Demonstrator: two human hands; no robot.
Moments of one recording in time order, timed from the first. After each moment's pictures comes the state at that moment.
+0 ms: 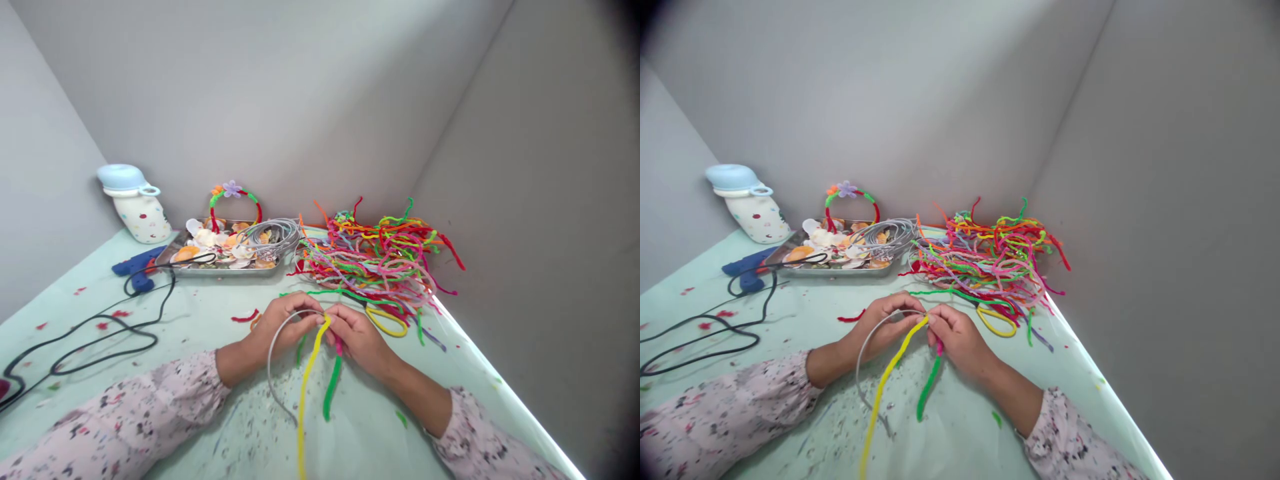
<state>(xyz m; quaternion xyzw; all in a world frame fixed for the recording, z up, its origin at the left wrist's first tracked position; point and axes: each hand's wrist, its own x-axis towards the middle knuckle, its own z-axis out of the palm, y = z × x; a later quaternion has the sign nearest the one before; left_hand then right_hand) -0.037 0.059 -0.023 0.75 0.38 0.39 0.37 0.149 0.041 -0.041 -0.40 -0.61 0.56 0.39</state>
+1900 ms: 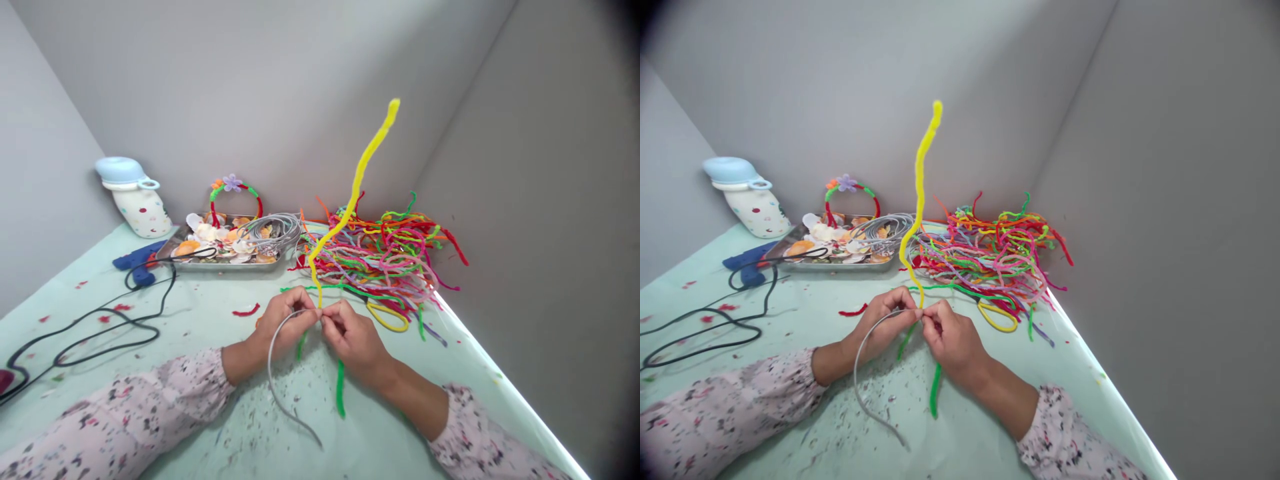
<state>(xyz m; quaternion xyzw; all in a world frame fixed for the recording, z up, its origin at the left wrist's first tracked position) -0.036 0.052 -0.036 0.67 0.41 0.42 0.45 0.136 0.029 -0.040 -0.49 -0.76 0.20 0.37</state>
